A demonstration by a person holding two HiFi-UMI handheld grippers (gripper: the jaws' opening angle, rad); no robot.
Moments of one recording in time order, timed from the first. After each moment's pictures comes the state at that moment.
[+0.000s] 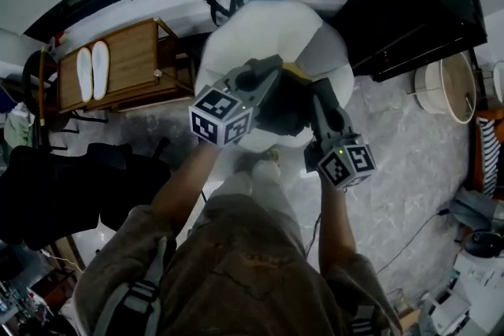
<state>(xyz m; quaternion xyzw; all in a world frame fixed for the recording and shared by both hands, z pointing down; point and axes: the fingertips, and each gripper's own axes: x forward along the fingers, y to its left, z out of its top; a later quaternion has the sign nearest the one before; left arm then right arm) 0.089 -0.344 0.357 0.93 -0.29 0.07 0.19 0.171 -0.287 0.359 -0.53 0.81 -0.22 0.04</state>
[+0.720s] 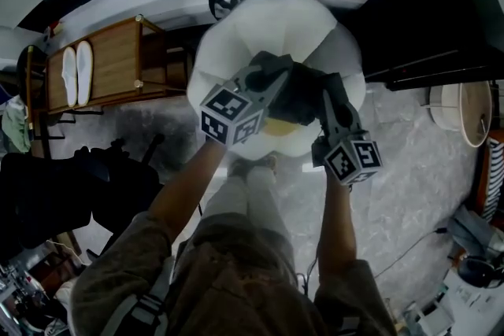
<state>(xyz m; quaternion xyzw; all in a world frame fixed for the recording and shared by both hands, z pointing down) 0.142 -0.436 0.467 0.92 -0.31 0.09 0.21 0.228 -0.400 0.468 -0.53 0.81 -0.24 0.02</state>
